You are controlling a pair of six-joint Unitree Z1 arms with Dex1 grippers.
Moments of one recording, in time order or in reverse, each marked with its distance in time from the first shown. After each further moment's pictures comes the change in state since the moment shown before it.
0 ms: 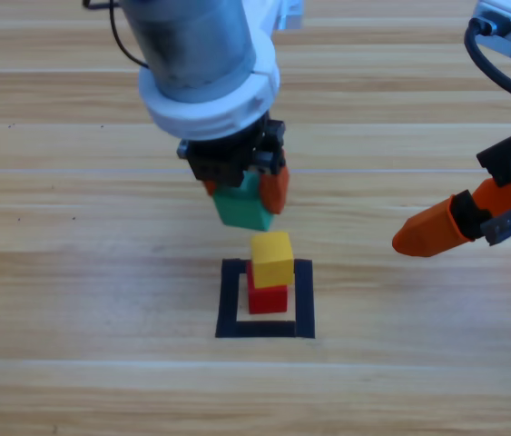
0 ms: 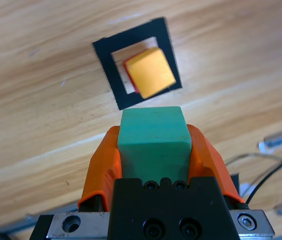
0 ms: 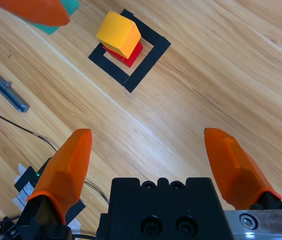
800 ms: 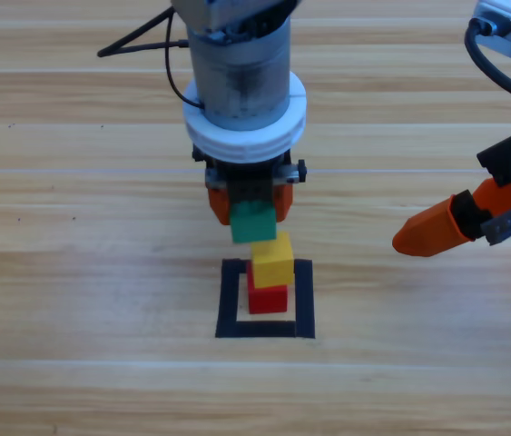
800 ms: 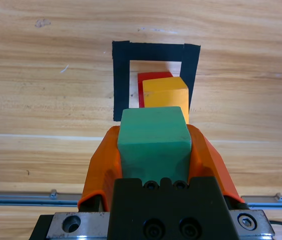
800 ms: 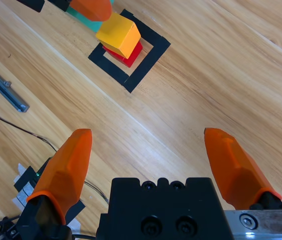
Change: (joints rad) arm 0 -0.001 0.185 -0.183 0.126 0.071 -0.380; arm 1 0.000 0.000 0.000 0.000 0.000 -0.002
